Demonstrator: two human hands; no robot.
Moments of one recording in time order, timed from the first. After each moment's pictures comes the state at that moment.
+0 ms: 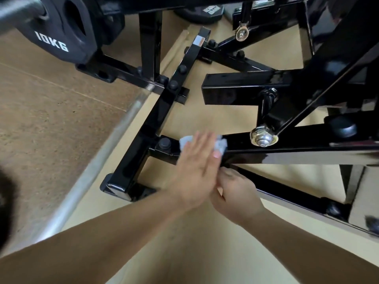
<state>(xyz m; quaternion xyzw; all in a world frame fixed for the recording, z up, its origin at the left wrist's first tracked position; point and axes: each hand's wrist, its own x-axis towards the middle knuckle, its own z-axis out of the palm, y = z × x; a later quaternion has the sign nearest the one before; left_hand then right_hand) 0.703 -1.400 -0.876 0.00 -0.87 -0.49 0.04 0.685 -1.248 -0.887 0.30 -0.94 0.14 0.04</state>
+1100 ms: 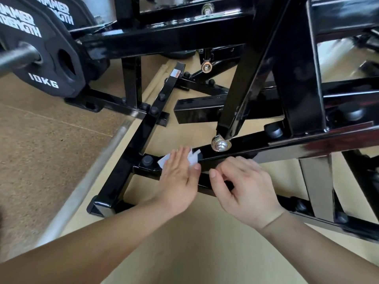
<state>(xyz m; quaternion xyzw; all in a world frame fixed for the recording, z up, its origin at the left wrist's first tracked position) 0.705 -1.389 -0.871 0.03 -0.90 -0.44 -0.01 0.696 -1.215 -0.786 0.33 -0.89 0.18 0.24</state>
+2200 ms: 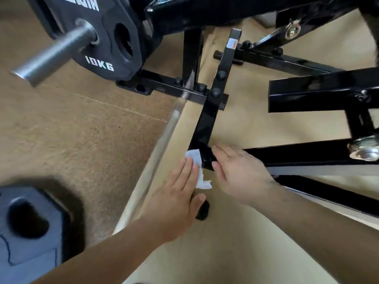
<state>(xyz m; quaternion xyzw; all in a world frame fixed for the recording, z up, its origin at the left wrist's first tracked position) 0.780 -1.571 -0.940 -0.07 -0.98 -0.18 -0.05 0.663 -1.394 -0.873 0.32 -0.94 0.03 -0.07</state>
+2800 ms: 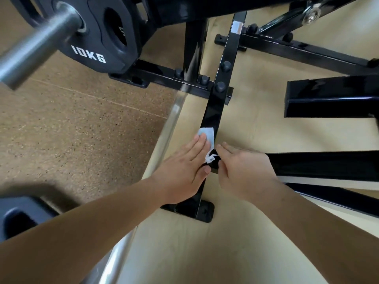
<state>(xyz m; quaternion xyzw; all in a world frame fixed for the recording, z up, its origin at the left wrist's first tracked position) 0.690 -1.606 -0.931 -0.15 -0.96 -0.22 -0.11 0.640 -1.417 -0.878 0.29 -0.95 -0.04 -0.07</state>
